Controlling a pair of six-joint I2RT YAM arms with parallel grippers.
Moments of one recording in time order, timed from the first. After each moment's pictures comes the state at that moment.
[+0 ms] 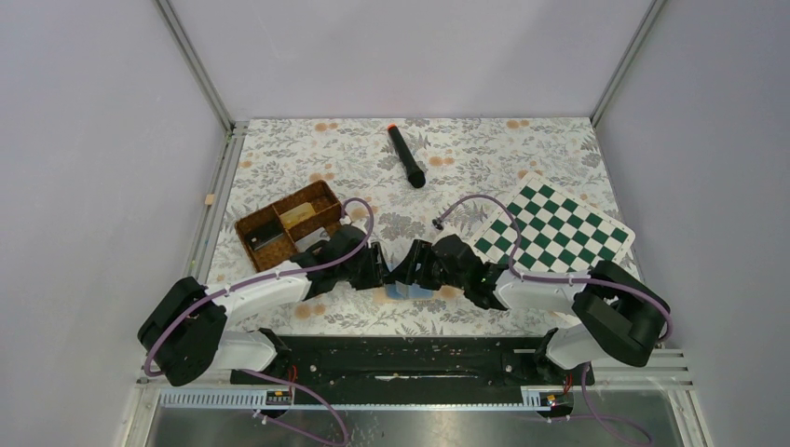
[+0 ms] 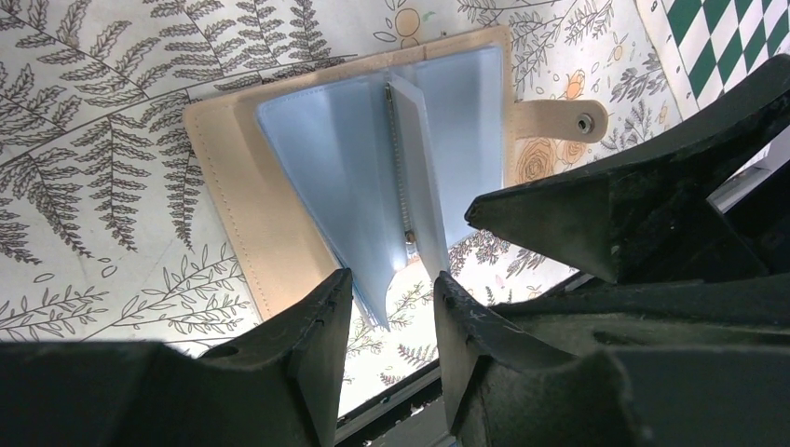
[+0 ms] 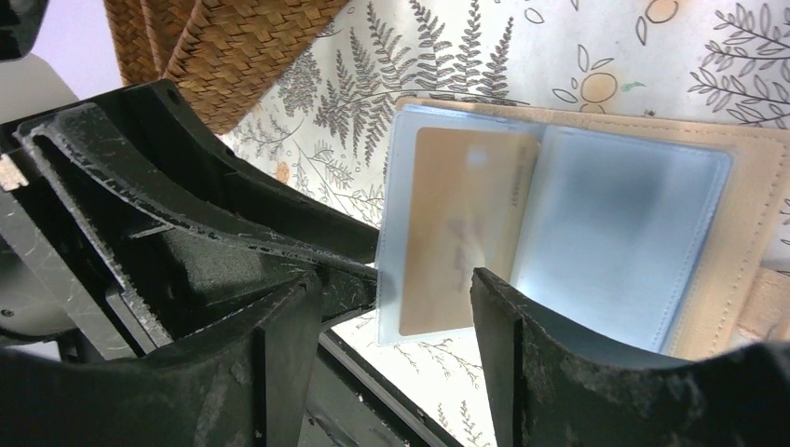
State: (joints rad) left arm -0.76 1.28 0.59 -0.13 0.16 -0.86; right arm 0.91 1.43 0.55 0.32 -0.04 1.00
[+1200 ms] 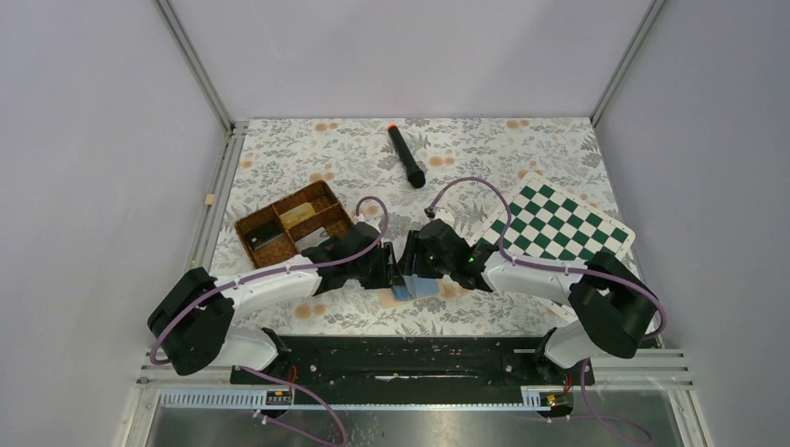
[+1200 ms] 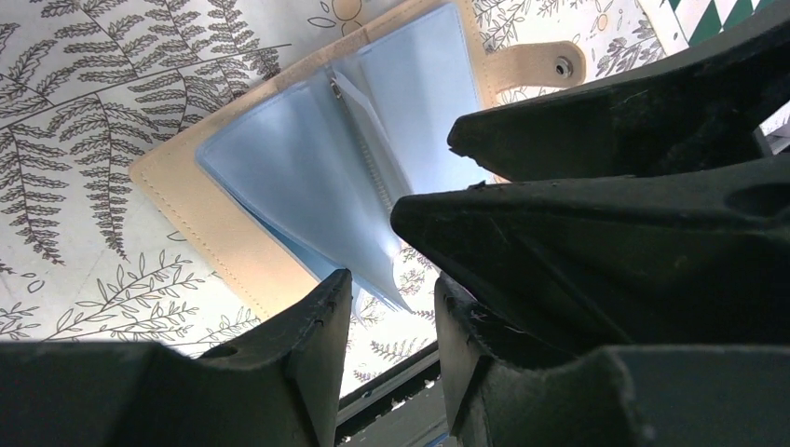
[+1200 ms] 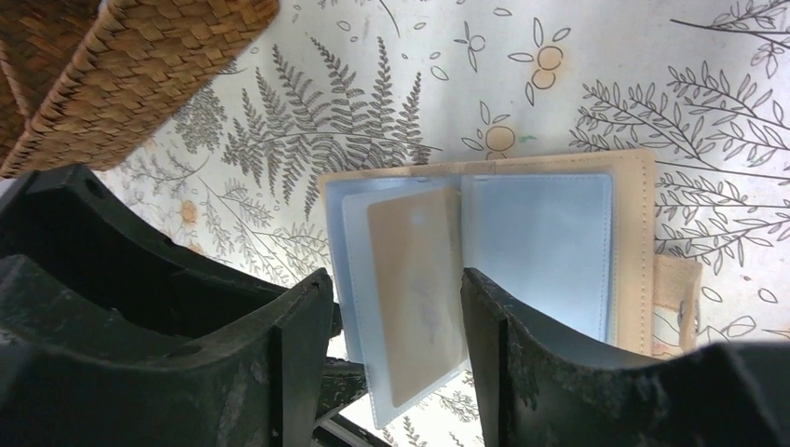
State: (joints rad) left arm -0.82 1.34 0.68 -0.19 0.15 -0.85; right arm 0.90 1.49 0.77 -0.04 0.09 0.88
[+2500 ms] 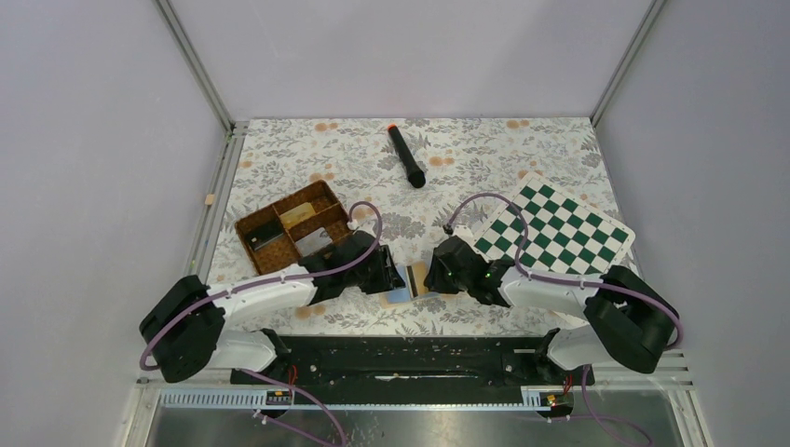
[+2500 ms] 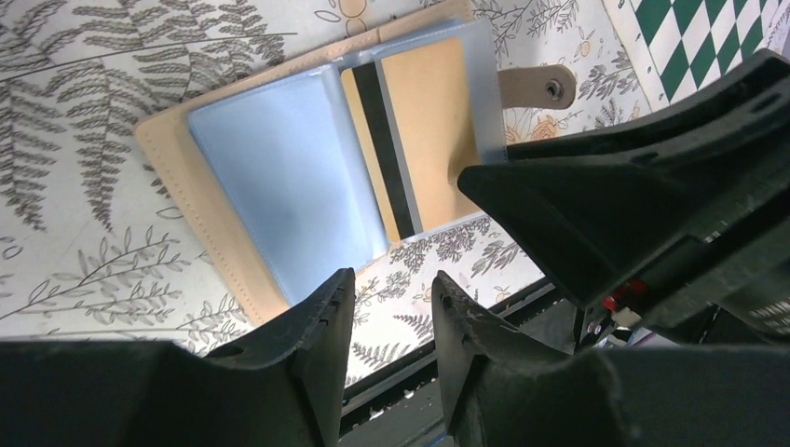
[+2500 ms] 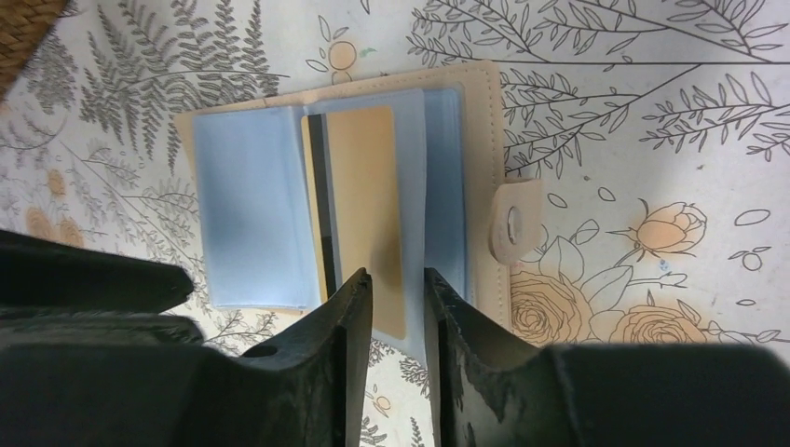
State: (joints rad) left arm -0.87 1.26 0.62 -0.15 0.05 -0.96; right arm 0.89 1.39 0.58 -0.05 0.13 0.85
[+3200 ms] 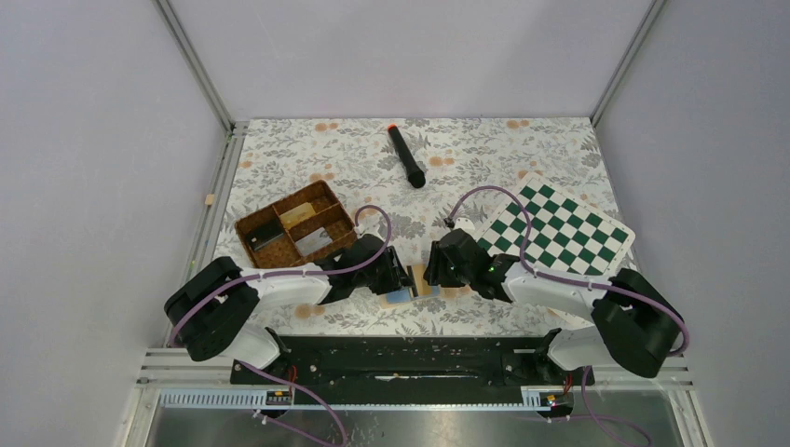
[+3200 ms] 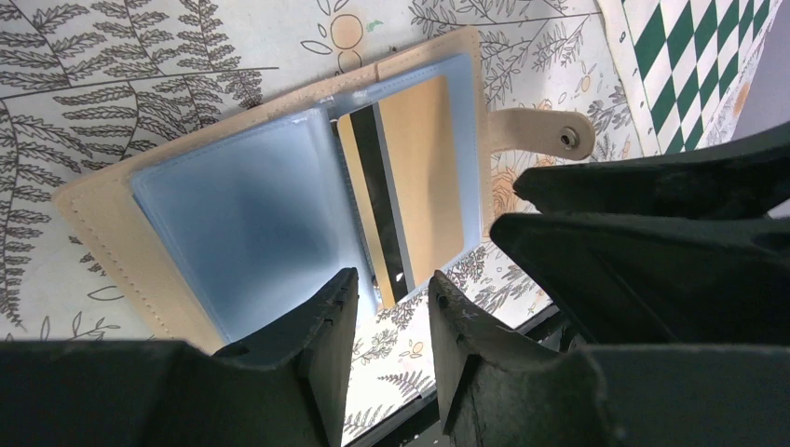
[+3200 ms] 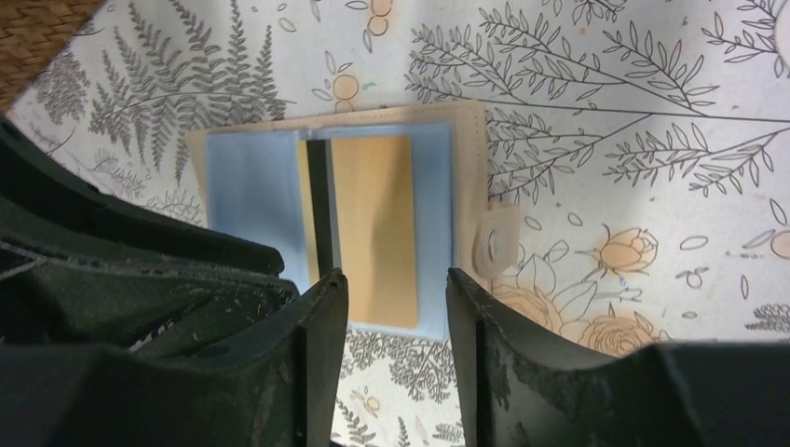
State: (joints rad) left arm -0.87 1.44 0.58 0.10 0.08 -1.04; right arm 0.86 1.33 0.62 -0.13 0.14 0.78
